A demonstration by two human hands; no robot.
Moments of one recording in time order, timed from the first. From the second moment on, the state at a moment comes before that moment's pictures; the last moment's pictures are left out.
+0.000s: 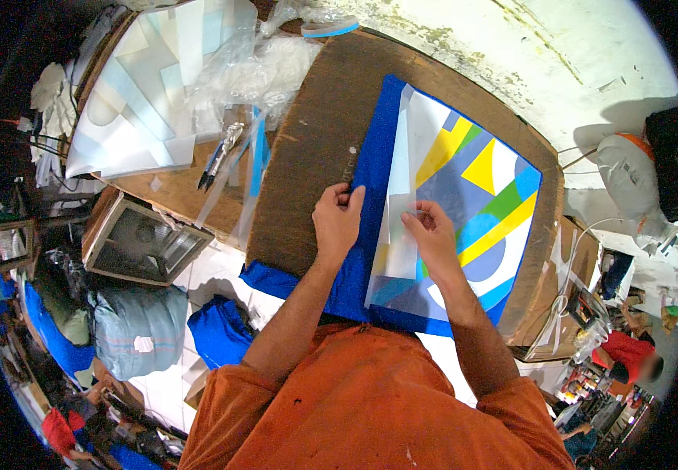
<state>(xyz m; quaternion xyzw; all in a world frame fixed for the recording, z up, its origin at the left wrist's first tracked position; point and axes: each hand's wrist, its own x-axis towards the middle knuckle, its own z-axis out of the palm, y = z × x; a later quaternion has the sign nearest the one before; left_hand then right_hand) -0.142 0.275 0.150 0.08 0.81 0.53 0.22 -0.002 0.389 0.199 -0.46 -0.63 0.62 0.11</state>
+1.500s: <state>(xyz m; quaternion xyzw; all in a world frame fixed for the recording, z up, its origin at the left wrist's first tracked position) -0.067 0.317 0.164 0.50 0.71 0.46 0.18 -0.010 0.483 0.220 -0.48 -0.84 0.18 0.16</state>
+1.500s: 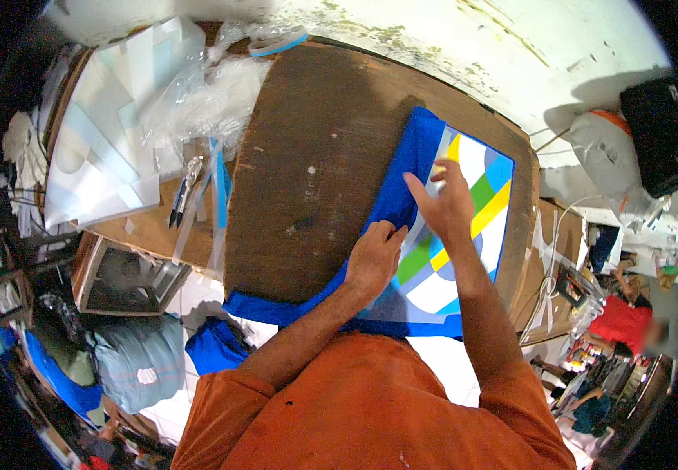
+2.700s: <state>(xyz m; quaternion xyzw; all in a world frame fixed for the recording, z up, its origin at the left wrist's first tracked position) -0.051 0.285 0.153 0.61 0.70 0.30 0.21 0.110 0.513 0.162 -0.64 -0.39 0.63 0.23</state>
